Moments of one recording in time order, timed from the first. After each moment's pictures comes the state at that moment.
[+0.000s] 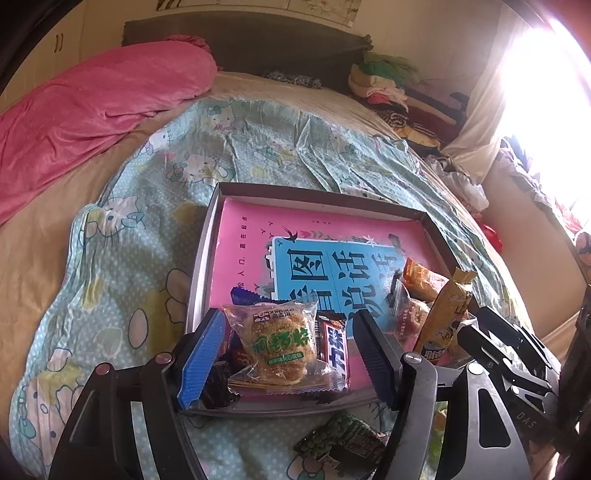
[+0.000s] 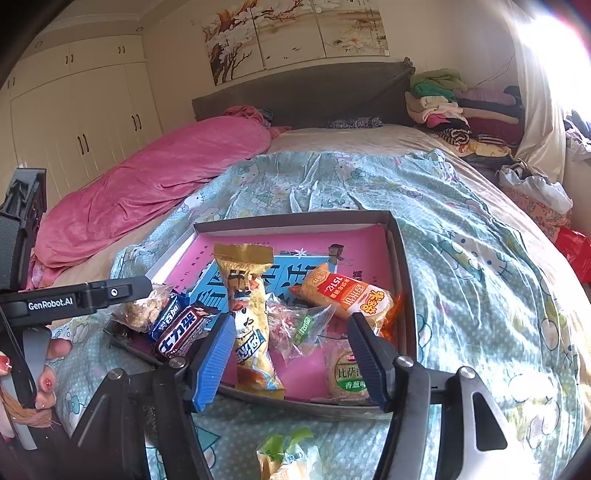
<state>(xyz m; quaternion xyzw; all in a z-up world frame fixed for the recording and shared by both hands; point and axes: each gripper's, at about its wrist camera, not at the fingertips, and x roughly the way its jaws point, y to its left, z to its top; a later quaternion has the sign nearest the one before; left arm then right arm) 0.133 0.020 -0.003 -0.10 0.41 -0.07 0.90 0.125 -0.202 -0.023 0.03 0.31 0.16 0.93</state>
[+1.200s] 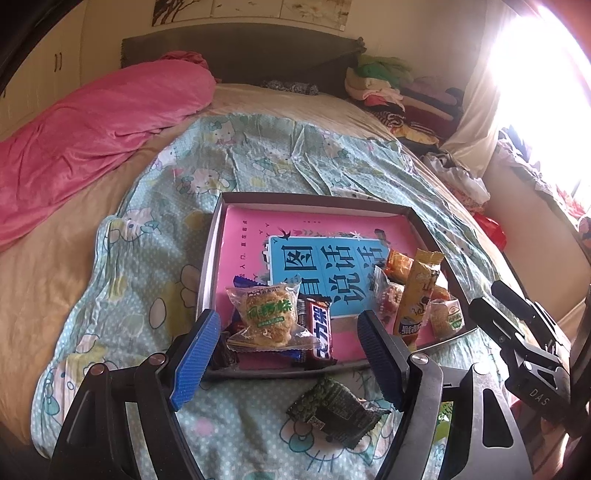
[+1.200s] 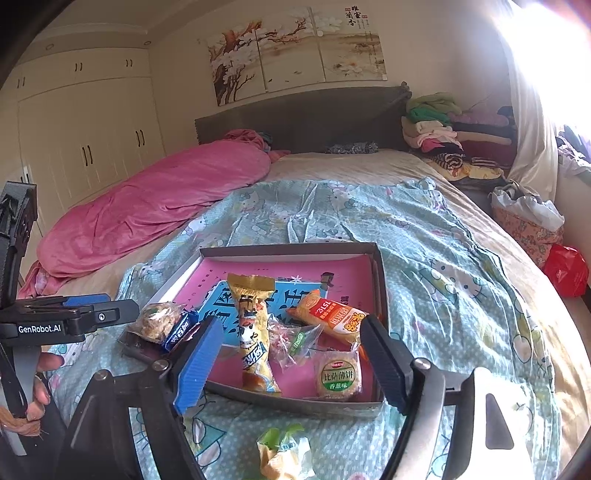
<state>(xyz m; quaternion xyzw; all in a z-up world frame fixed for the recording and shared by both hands) 0.094 0.007 0.022 -0.06 0.40 -0.06 0.91 0.095 -0.215 0.004 0.03 0.27 0.16 0.95</state>
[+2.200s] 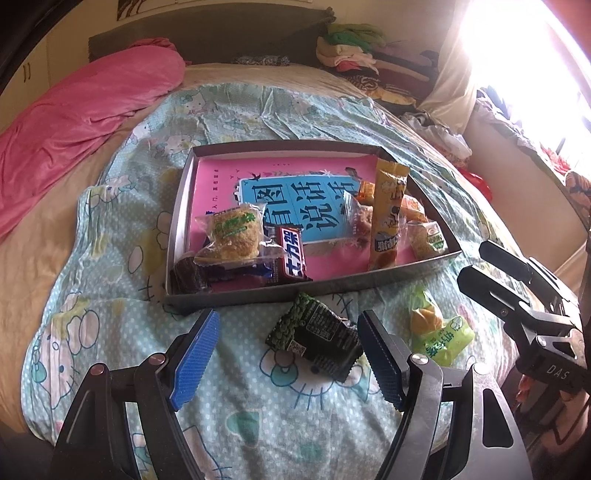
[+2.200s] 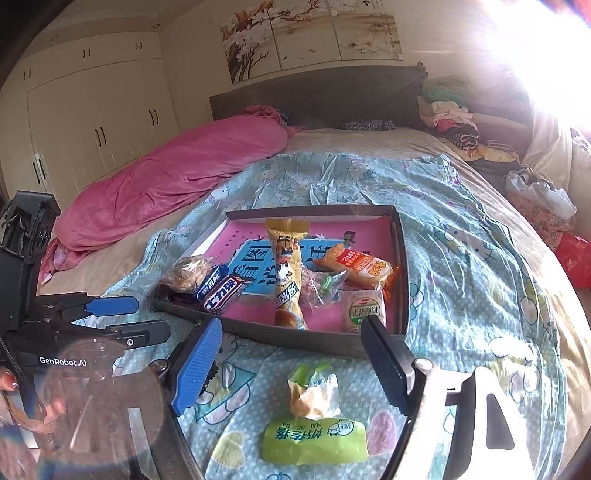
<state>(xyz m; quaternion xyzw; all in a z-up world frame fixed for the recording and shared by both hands) 0.051 -0.014 -0.004 -0.02 0.45 -0.10 0.89 0.056 -0.206 -0.004 0.02 0.32 0.19 0.93</state>
